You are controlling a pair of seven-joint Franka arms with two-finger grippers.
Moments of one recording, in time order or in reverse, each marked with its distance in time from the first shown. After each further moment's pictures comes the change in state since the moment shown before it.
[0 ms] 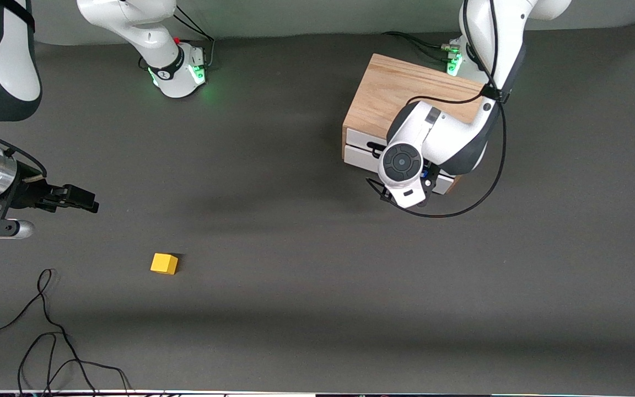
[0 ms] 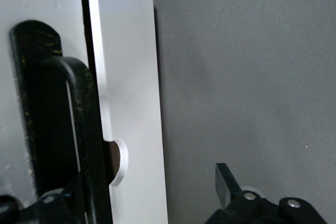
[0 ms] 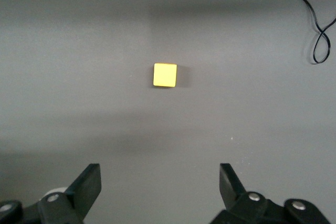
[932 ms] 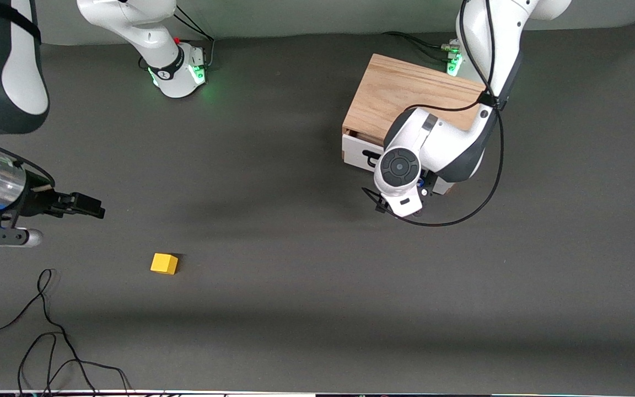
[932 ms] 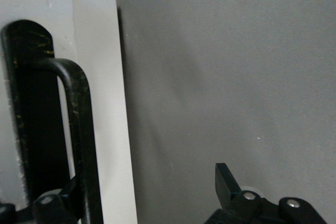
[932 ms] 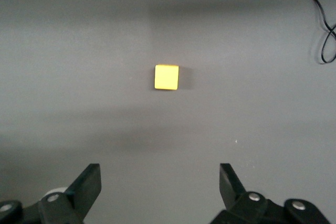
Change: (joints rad) left arm 0.001 0.059 0.002 0.095 0.007 0.039 0.000; right arm 0.001 0.058 0.001 0.008 0.010 0.034 0.012
